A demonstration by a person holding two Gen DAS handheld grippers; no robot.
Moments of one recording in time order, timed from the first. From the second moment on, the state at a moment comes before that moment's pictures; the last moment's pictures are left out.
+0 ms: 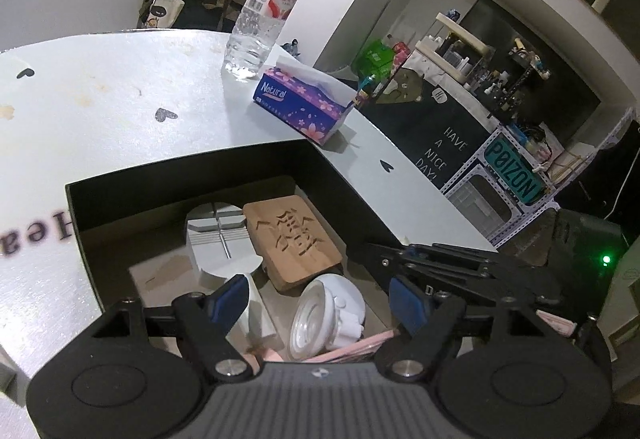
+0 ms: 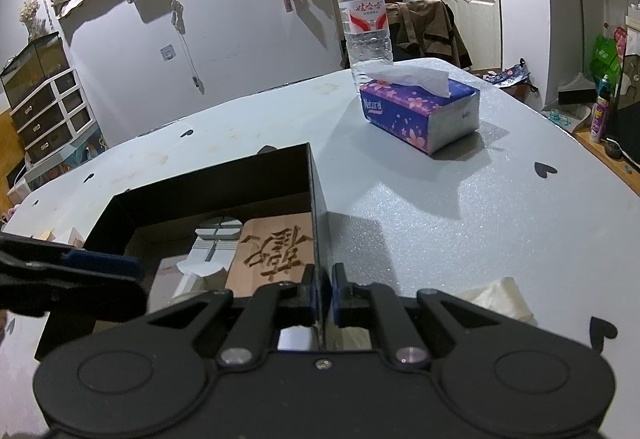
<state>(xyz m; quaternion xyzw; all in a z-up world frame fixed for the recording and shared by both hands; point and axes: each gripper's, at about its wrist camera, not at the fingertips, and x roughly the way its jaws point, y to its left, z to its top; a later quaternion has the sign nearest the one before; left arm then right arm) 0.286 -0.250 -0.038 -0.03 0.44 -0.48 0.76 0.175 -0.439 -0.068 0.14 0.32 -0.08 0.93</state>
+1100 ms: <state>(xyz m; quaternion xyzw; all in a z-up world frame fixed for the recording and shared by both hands) 0.248 -0.130 0.005 -0.03 0.33 -0.28 0.90 0.177 -0.442 -0.068 0.13 0.33 -0.06 0.93</state>
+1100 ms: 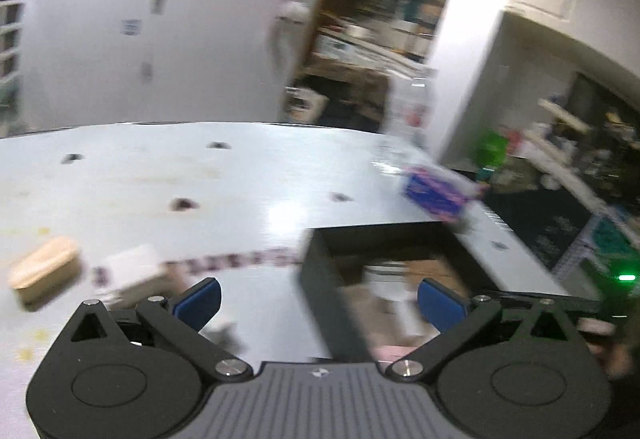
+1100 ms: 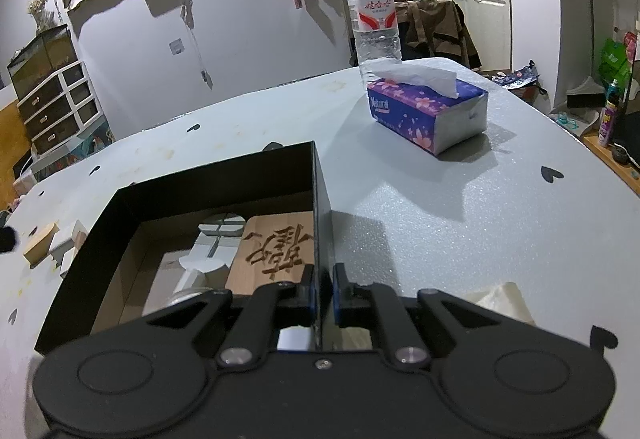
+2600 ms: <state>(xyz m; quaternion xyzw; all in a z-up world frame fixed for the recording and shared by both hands) 0.255 -0.089 -0.072 -0.03 0.37 -0.13 0.92 0.180 -0.442 -0.070 0.13 0.33 -0.06 0.93</state>
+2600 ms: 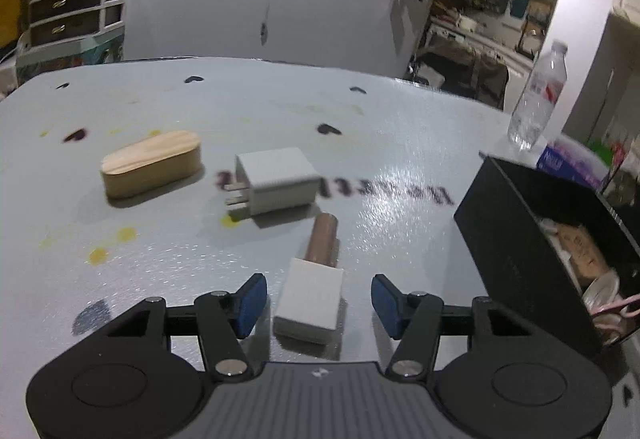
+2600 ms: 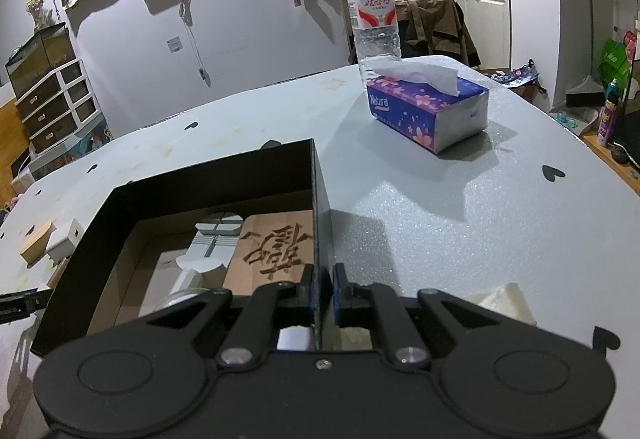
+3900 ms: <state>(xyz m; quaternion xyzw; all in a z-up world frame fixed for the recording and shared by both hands) 0.250 -0.261 -0.021 -0.06 0.37 -0.33 0.87 0.179 -0.443 -0.072 0.14 0.33 -0.06 0.93</state>
